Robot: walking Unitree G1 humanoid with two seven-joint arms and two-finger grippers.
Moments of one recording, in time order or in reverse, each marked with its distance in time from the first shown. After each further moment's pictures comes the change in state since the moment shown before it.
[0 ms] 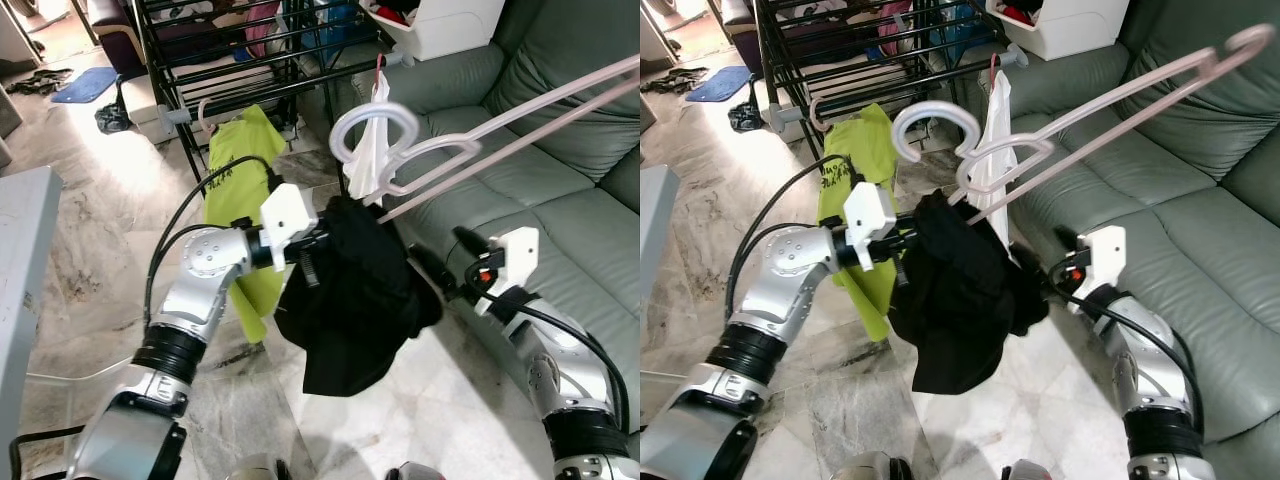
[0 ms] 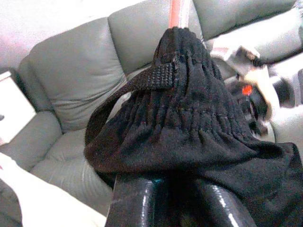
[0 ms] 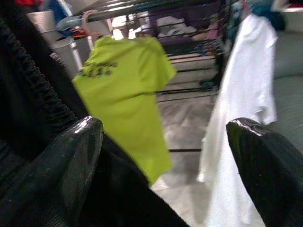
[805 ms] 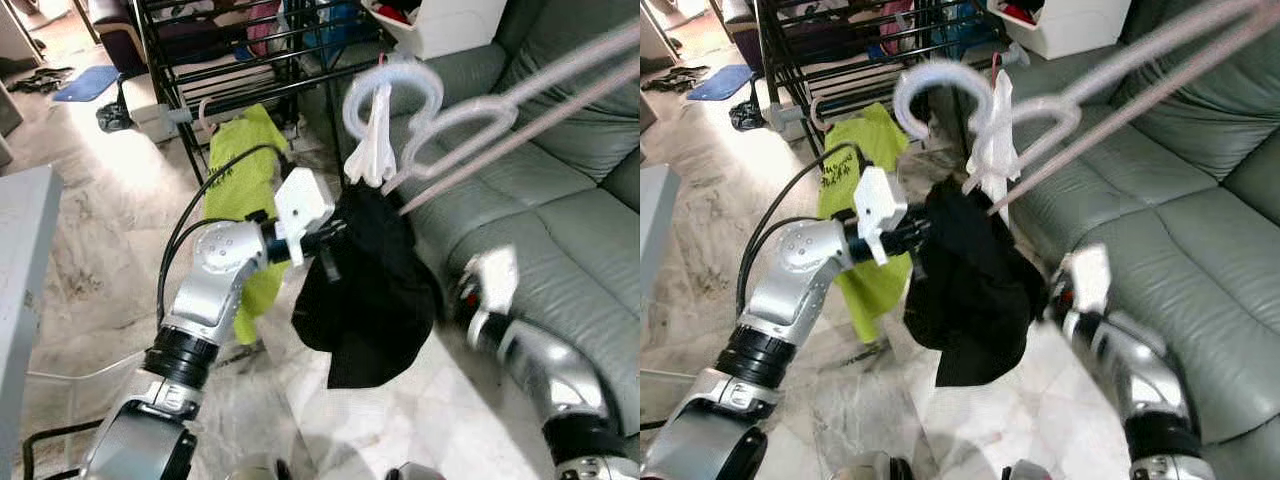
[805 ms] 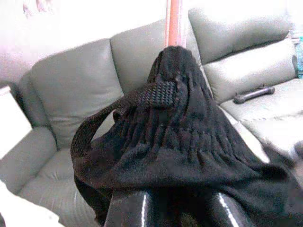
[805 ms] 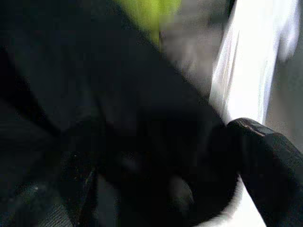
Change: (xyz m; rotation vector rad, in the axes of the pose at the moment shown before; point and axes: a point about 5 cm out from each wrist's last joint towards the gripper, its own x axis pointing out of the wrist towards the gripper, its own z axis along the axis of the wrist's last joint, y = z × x) left arm 0.017 -0.004 0.027 -0.028 -0.087 0.006; right arm -0.017 -0.004 -0.060 0.110 0.363 -0.041
